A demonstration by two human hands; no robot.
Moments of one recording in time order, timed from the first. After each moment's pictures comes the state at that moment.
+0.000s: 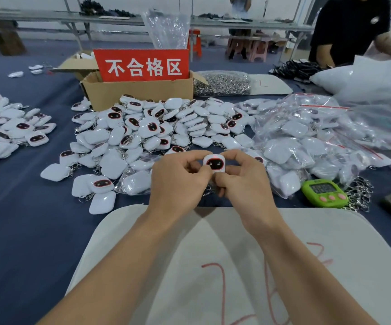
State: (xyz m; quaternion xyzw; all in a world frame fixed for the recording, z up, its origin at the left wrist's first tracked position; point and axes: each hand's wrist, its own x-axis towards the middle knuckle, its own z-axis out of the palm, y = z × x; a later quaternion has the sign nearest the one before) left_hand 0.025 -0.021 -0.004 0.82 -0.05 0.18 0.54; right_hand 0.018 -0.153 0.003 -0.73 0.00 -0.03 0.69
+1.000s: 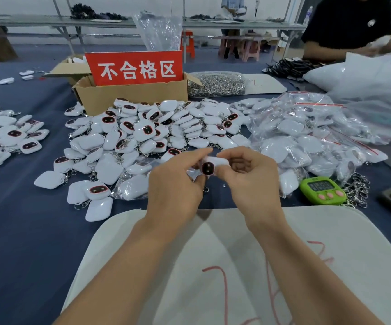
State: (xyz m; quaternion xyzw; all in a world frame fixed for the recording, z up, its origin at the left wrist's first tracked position) left_hand 0.023 -0.019 -0.011 0.86 -0.08 0.24 0.45; right_hand 0.020 -0.157 0.006 -0.74 0.01 -0.18 0.65
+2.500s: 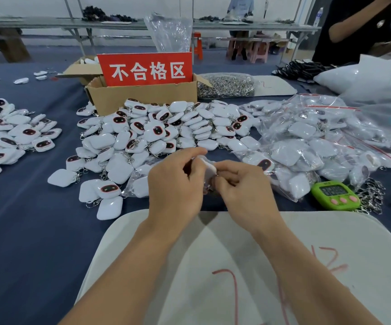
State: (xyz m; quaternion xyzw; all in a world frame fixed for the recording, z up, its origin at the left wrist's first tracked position) left_hand 0.016 -0.012 0.002 0.84 -0.02 0.30 0.45; right_hand 0.012 -0.146 0.001 -0.81 -0.09 -0.08 0.57
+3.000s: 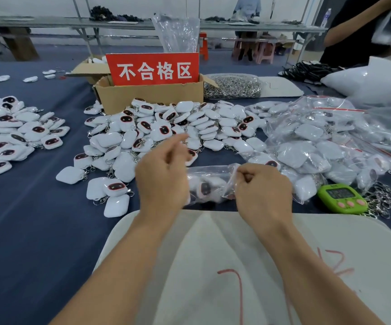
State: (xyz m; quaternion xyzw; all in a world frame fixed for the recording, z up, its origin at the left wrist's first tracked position) left_hand 0.025 0.010 0.005 0.76 0.03 0.31 0.57; right_hand 0.016 -0.149 0.001 -0.92 0.08 -0.17 0.34
